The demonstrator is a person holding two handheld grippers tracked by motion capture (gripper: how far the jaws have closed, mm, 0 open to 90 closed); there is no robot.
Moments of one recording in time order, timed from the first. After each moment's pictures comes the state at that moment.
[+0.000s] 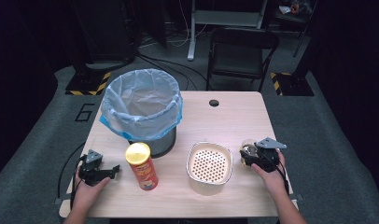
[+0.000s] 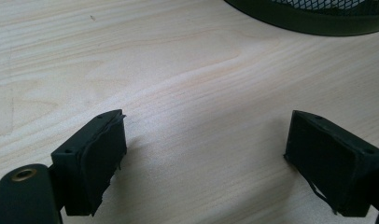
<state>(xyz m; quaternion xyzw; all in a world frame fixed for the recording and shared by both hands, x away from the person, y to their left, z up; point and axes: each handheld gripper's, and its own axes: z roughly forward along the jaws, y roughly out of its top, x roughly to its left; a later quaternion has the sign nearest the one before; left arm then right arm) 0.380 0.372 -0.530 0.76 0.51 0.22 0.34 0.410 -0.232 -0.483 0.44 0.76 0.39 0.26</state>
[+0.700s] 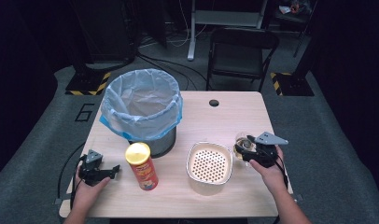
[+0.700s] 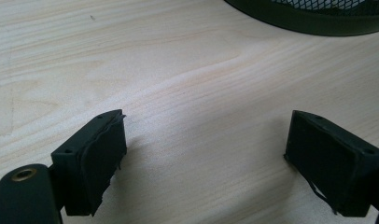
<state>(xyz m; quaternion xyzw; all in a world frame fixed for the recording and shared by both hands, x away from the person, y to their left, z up) 0.380 0.372 -0.530 0.76 0.51 0.22 0.34 0.410 -0.217 -0.449 0.38 0.76 0.46 0.25</state>
